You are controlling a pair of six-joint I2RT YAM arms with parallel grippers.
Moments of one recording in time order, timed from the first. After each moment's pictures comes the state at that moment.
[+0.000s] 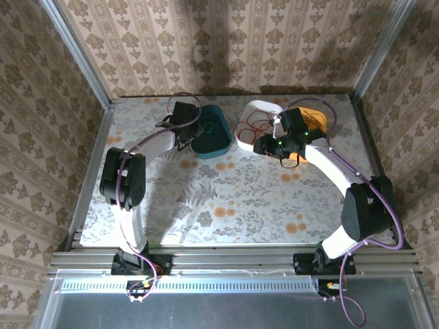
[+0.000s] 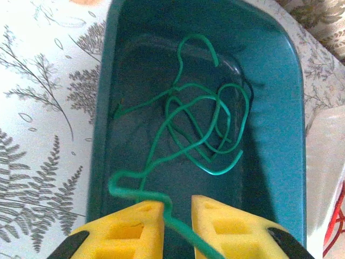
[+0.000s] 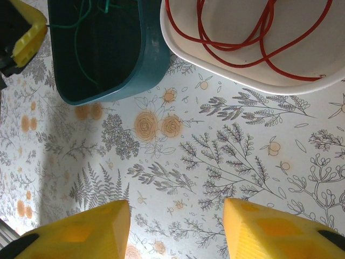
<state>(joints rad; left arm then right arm) -0.41 1.95 1.44 -0.31 0.00 -0.83 0.28 1.57 1.22 -0.59 -0.37 0.44</state>
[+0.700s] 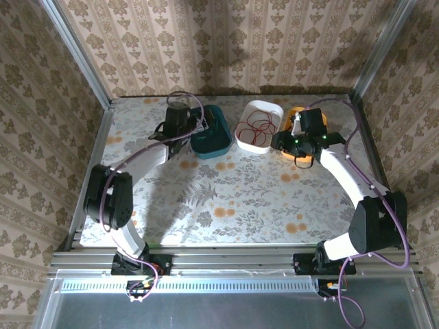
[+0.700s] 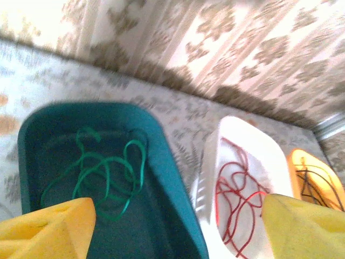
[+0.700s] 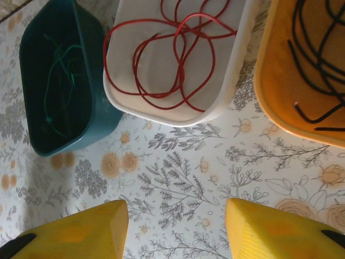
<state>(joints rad) -0.45 1.65 1.18 0.12 0.04 -0.54 0.14 1.44 1.16 -0.58 -0.27 0.48</state>
